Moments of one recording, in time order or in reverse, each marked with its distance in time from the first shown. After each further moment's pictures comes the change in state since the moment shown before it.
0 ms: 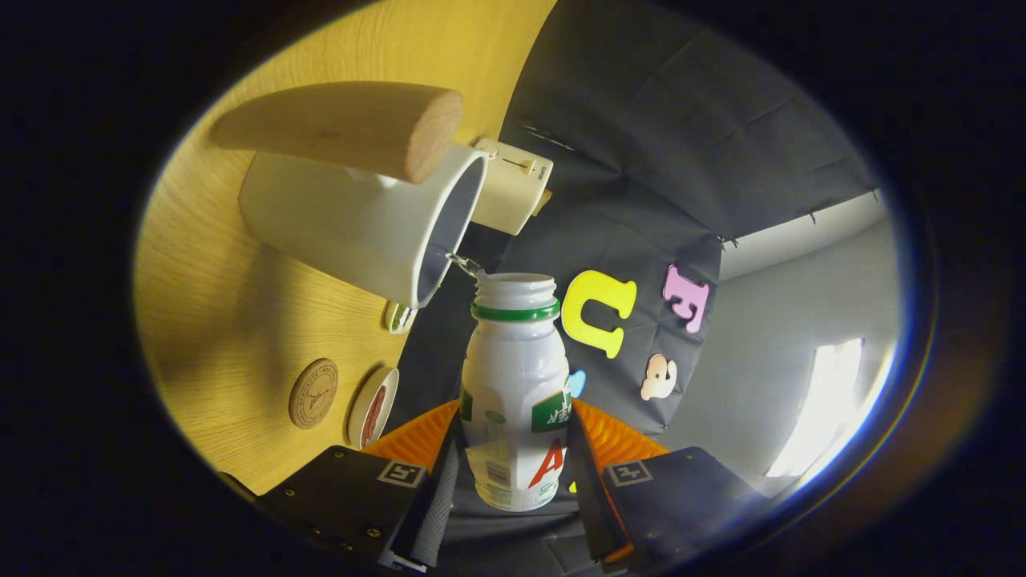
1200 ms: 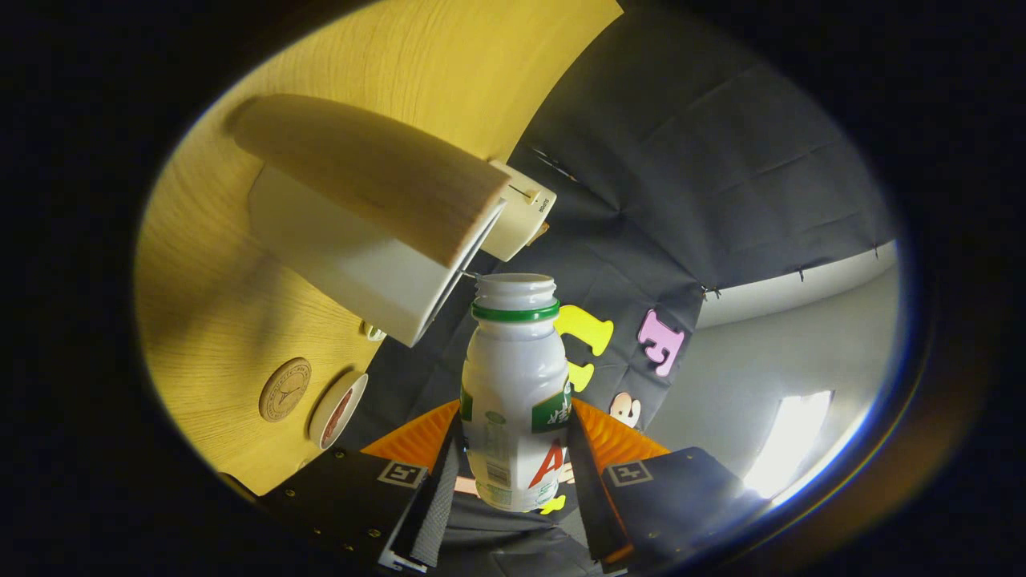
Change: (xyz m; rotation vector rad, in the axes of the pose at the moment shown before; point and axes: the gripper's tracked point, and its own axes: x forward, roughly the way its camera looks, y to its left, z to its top) arm 0.002 -0.016 0.027 -0.163 -0.089 -0.092
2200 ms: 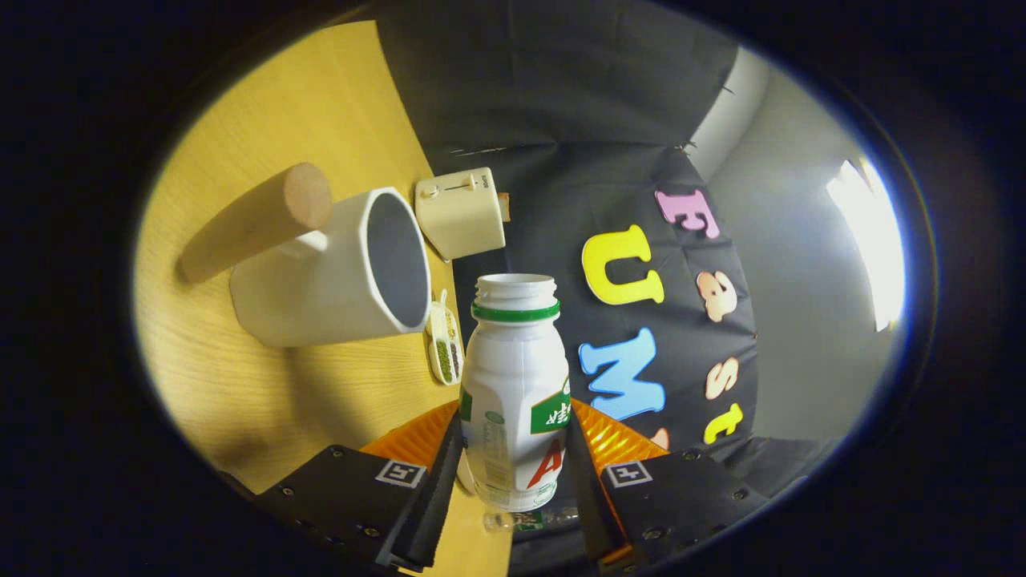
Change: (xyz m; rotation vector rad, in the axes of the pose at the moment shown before) arm -0.002 0.065 -0.021 0.840 0.052 0.200
